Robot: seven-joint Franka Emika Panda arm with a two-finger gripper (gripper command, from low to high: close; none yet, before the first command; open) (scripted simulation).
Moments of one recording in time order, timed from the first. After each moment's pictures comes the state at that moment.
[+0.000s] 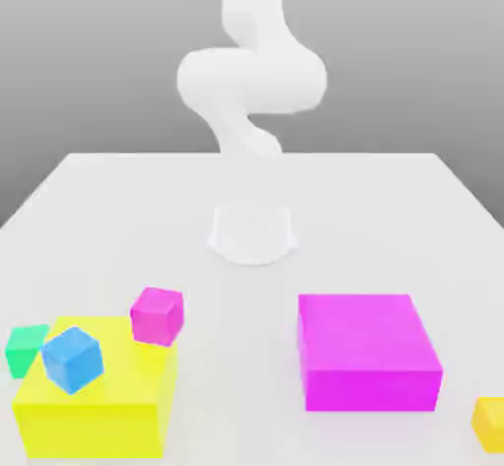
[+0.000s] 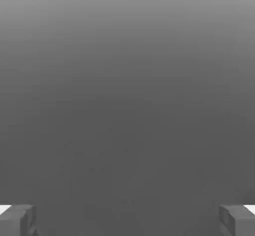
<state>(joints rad) -0.03 -0.71 -0.03 -2.32 0.02 2.34 0.84</state>
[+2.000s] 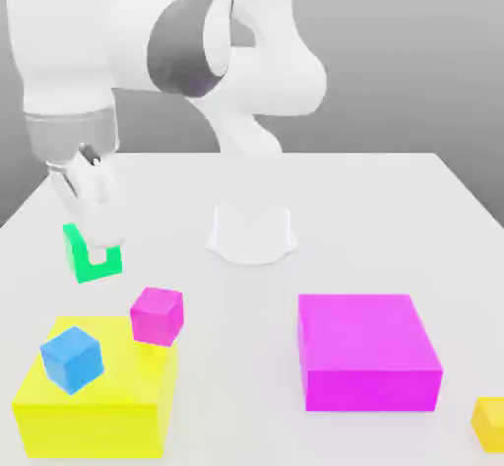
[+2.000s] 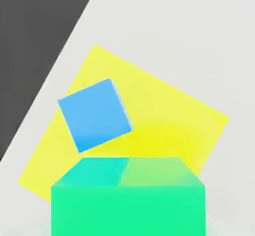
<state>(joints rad) -0.27 -0.34 -0.09 -2.66 -0.04 2.36 1.46</state>
